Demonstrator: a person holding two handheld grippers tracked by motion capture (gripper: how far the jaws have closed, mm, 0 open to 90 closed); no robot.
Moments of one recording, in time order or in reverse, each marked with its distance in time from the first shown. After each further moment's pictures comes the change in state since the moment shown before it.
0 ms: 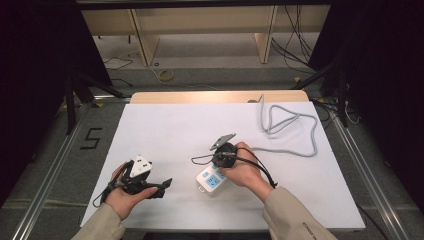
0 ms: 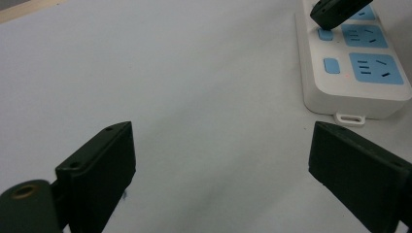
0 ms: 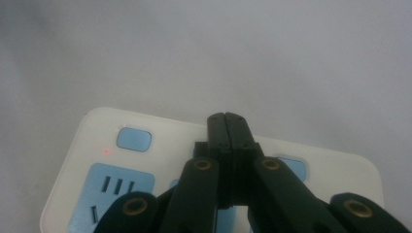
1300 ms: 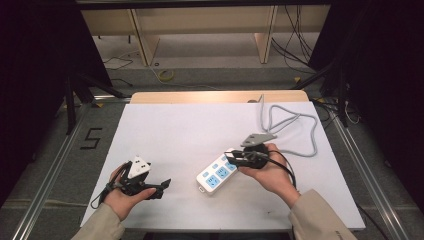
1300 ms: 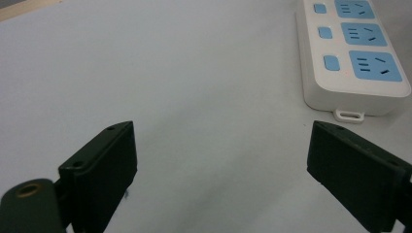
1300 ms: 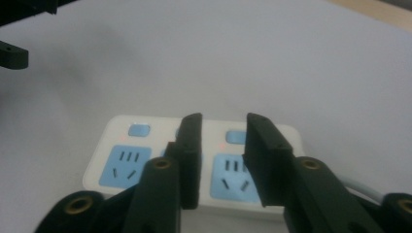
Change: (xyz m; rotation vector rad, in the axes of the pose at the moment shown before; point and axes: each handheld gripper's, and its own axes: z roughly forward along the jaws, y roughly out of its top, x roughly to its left) left arm 0.002 -0.003 -0.005 -0.002 -0.002 -0.010; right arm -0.027 -0.050 -0.067 -0.274 0.025 0.135
